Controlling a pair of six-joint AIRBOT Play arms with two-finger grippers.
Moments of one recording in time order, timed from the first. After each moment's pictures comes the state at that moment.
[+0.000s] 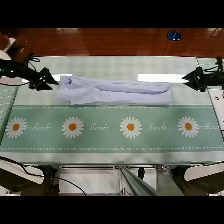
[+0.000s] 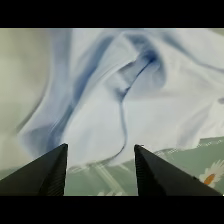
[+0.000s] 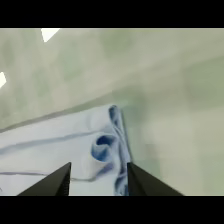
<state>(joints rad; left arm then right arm) 0.29 -1.76 1.58 1.04 -1.44 -1.47 -0.53 -1.74 1.43 -0.74 1.23 1.27</state>
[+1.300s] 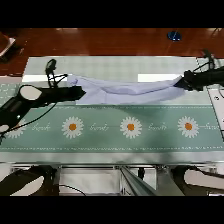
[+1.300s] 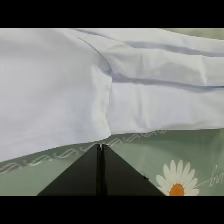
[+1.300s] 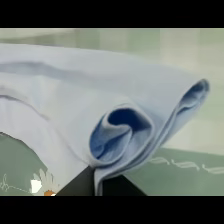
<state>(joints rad) -0.26 -1.18 0.82 0.73 -0.63 -1.27 -0.34 -1.37 1.24 -0.93 1.32 1.24</state>
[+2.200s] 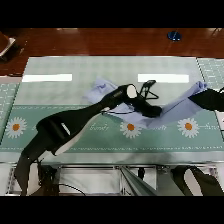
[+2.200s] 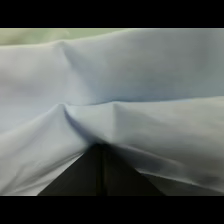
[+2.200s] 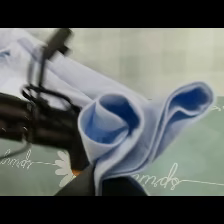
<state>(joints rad) -0.87 -2.10 1.84 0.73 -0.94 -1.49 -0.35 -0.69 0.95 -0.95 1.36 1.35</state>
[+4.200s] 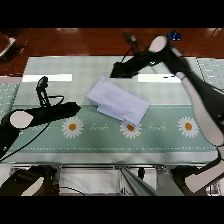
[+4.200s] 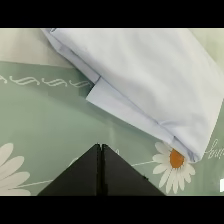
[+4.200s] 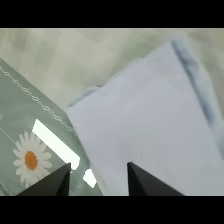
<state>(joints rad) -0.26 -0.82 0.56 0.94 -0.68 -1.61 0.31 -1.78 1.81 -0.89 1.25 1.42</state>
